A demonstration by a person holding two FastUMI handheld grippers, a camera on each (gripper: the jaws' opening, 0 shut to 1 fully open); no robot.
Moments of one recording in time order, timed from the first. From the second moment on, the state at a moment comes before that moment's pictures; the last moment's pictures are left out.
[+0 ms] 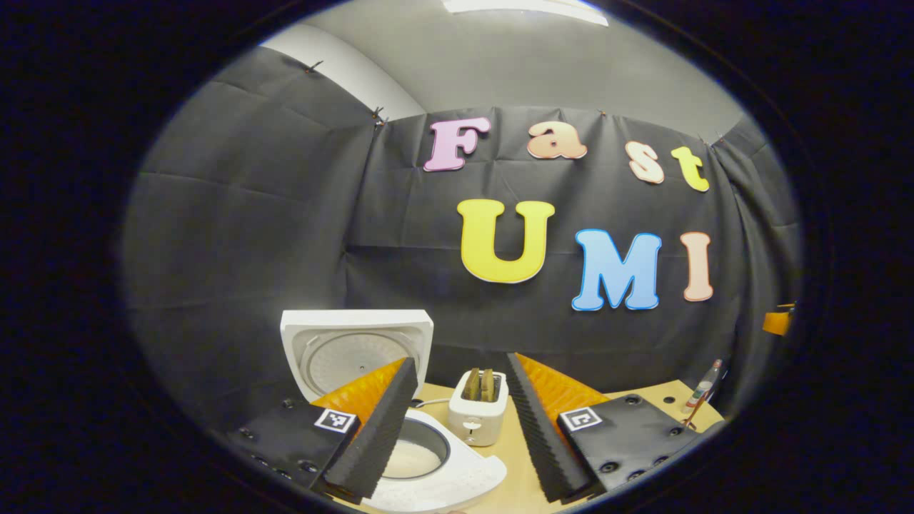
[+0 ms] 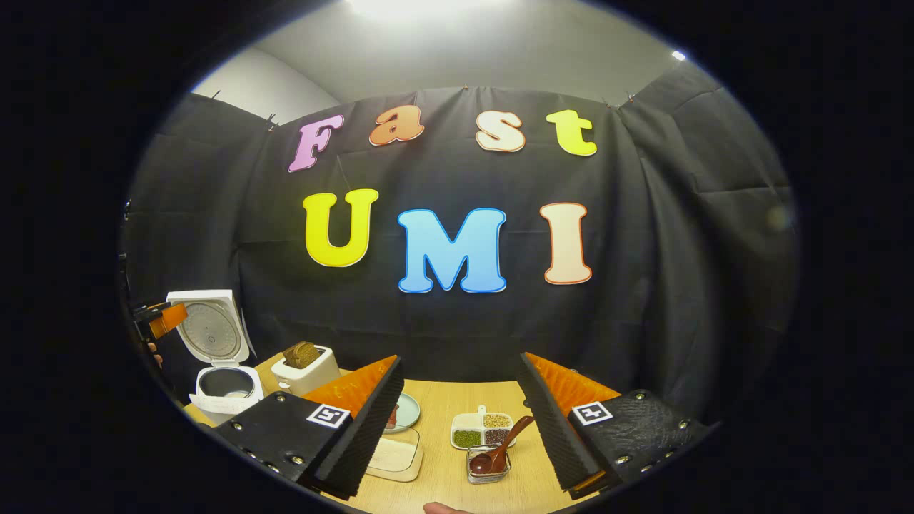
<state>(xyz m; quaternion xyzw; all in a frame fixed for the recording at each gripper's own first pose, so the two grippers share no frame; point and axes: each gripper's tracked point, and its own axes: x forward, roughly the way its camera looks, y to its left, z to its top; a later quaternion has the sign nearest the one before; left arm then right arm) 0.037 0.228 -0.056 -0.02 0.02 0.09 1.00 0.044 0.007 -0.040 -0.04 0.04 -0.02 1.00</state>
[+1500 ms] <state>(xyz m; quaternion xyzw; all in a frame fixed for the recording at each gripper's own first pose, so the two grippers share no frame) 0.025 0.144 -0.047 -0.02 -0.02 0.06 1.00 0.156 -0.123 -0.215 0.01 0.13 -0.06 0.99</state>
